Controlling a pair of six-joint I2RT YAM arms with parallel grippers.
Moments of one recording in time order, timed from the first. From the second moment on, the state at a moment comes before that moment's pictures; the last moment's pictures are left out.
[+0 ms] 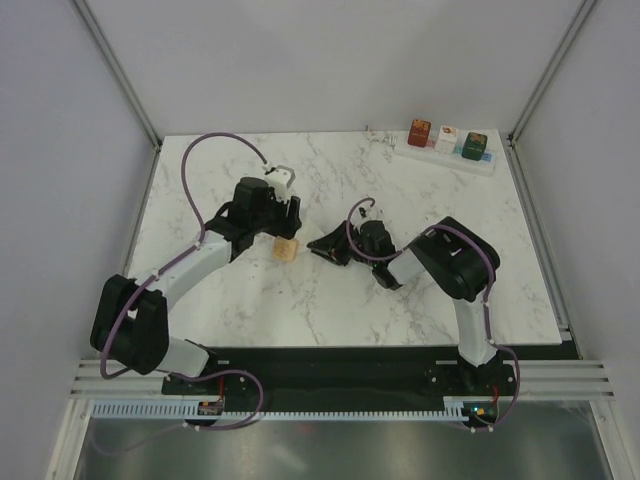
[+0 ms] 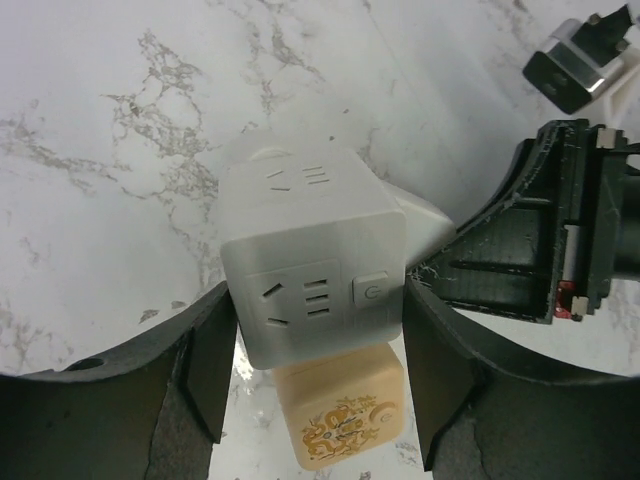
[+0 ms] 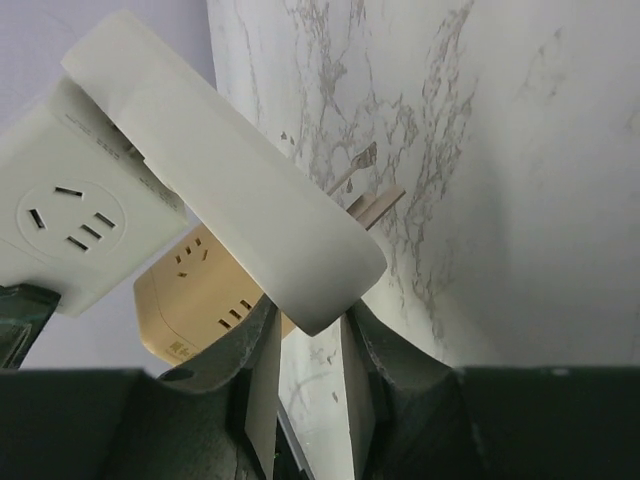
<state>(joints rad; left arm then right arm) -0.46 1.43 0.96 -0.13 0.06 -0.03 0.63 2.07 0.79 0.96 -0.29 1.29</state>
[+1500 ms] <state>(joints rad) -0.44 1.50 1.04 -0.30 0.33 0.16 0.49 2.09 1.04 0.54 -0.85 0.68</state>
